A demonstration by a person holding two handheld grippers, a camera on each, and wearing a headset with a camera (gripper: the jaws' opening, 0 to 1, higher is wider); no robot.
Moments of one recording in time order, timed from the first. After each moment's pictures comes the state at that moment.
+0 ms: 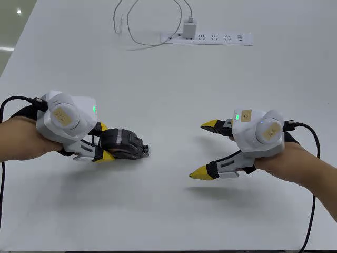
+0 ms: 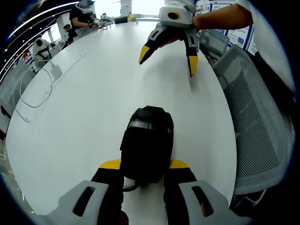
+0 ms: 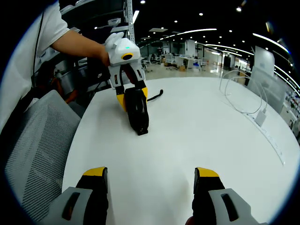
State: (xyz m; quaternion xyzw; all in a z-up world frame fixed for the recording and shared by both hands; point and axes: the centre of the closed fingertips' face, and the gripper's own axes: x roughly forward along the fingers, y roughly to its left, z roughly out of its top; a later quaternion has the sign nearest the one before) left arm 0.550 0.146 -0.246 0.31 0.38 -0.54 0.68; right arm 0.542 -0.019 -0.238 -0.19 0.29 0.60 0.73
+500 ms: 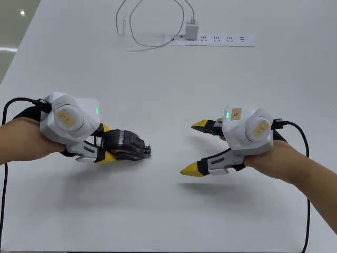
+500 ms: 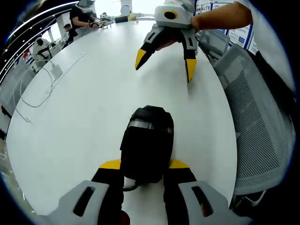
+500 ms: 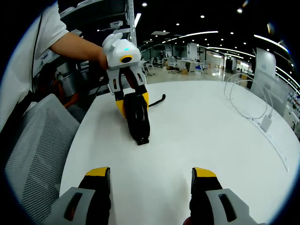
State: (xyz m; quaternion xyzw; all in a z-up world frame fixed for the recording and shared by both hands) left arm 0.550 0.146 -0.247 0.31 0.38 -0.54 0.68; right arm 0.548 0.008 -0.239 -0.17 0.28 0.61 0.72
